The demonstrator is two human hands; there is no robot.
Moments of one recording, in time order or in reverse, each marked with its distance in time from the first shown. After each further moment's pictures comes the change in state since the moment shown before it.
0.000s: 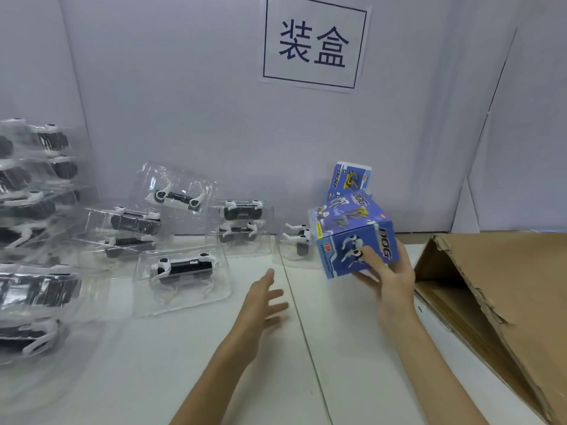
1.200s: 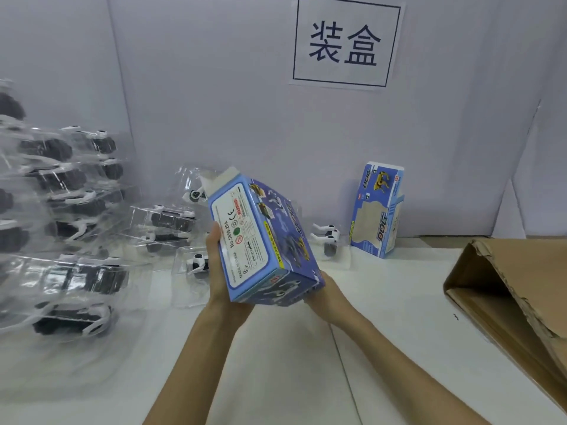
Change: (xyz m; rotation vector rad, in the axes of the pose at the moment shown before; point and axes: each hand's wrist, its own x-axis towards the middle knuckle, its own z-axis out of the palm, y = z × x) left_hand -0.010 0.058 -0.055 -0.603 -0.073 0.459; right_hand -0.026 0.066 0.097 -0.726 -0.648 0.164
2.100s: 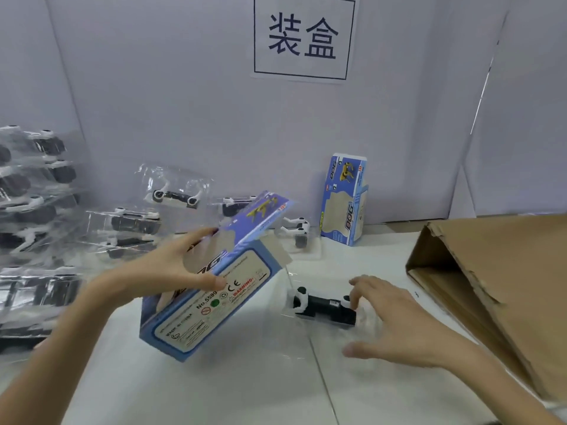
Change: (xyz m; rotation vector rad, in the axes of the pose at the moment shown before) left_hand 0.004 0.092 -0.013 1.509 -0.474 -0.315; right_hand -0.135 -0.005 -0.116 -0.769 -0.087 -0.049
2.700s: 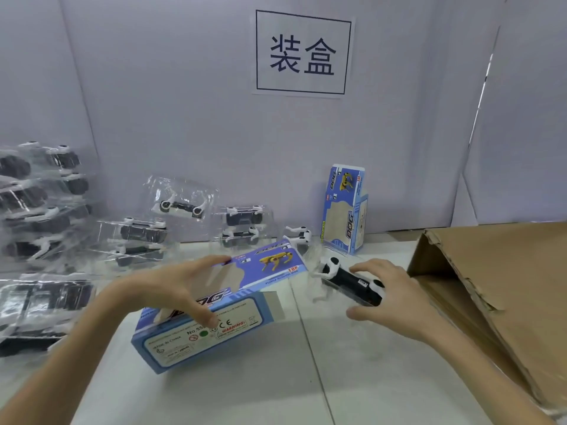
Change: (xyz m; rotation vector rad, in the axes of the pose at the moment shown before) left_hand -0.003 -0.001 0.002 0.177 -0.200 -0.015; right_hand 0.020 0.010 -0.015 0.133 0.289 0.136
